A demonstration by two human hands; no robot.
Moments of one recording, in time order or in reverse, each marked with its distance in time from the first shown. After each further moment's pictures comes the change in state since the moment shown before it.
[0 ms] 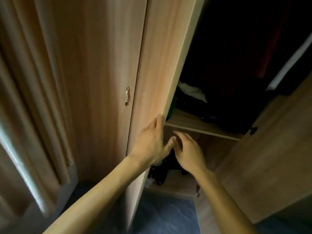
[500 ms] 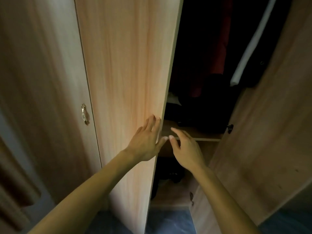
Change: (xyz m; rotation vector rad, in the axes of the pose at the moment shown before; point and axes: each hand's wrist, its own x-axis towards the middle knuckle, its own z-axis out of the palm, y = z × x) left_hand 0.124 0.054 0.129 0.207 -0.313 0.170; right_hand 0.048 0.141 -0.070 0.097 0.125 0.114
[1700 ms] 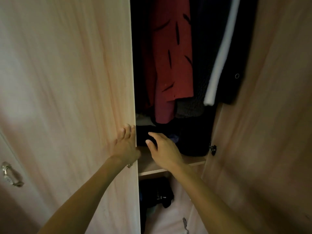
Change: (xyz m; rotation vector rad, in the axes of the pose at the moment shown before) left_hand 0.242 -0.031 0.070 0.087 -0.095 -0.189; right_hand 0.191 0.097 -0.018 -0.020 0.048 -0.014
